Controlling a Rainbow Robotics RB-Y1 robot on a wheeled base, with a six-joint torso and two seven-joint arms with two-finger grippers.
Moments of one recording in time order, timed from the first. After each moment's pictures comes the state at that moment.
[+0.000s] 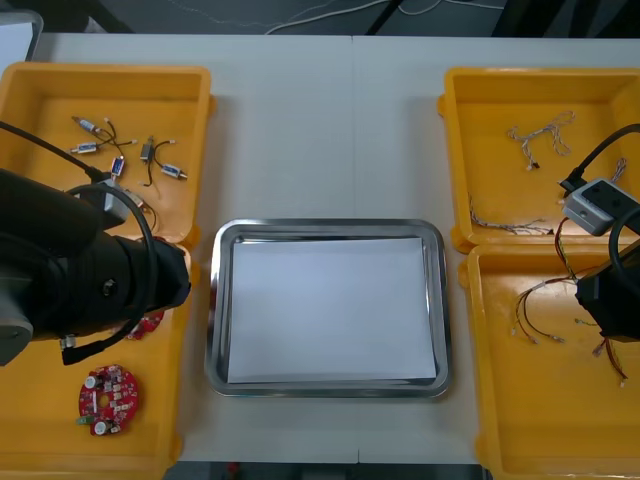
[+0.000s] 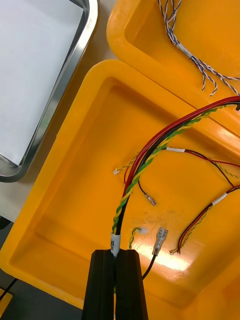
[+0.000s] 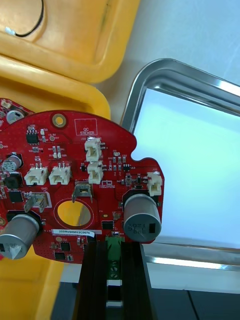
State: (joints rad) right arm -0.20 -0.93 -0.12 -2.46 -1.08 1.92 1.36; left arm -0.31 0.72 -0.23 -2.57 0.71 1.91 -0.34
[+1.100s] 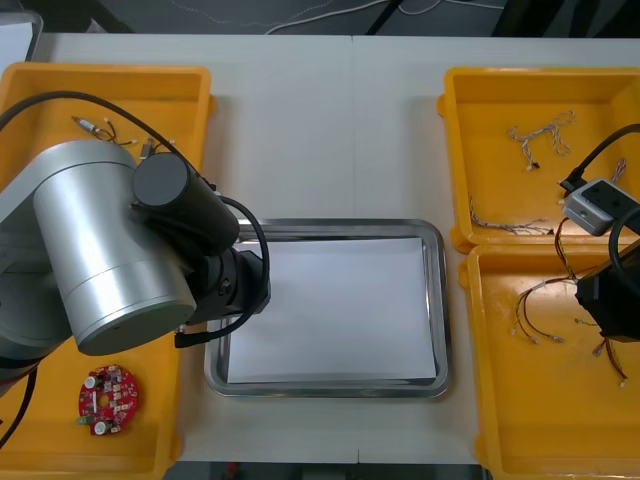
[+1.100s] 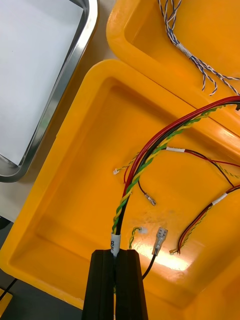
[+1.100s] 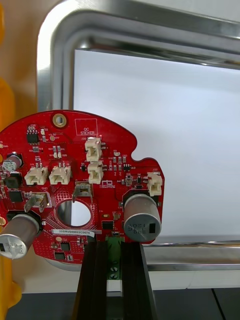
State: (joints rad) right arm -0.20 -0.93 -0.12 -2.46 -1.08 1.92 1.36; left arm -0.54 0.60 -0.57 -2.32 0.61 1.91 -0.34
